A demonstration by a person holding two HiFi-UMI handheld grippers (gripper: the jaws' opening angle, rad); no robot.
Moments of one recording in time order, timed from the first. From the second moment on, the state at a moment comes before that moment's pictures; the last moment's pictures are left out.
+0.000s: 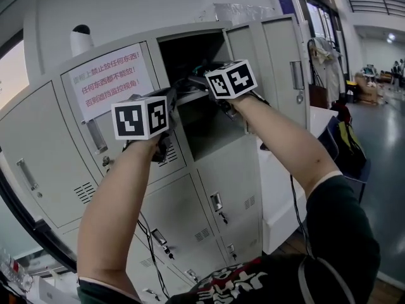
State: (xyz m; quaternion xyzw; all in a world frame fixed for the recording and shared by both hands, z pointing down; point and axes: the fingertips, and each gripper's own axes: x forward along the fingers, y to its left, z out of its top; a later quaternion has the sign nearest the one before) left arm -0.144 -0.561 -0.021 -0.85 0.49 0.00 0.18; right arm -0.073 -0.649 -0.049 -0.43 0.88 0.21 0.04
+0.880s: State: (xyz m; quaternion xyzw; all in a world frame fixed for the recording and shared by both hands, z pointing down) left arm -0.285 -0.466 0.236 -0.85 0.52 -0.02 0.11; right arm -0.128 -0.533 0.195 -0.32 0.94 0.11 0.04
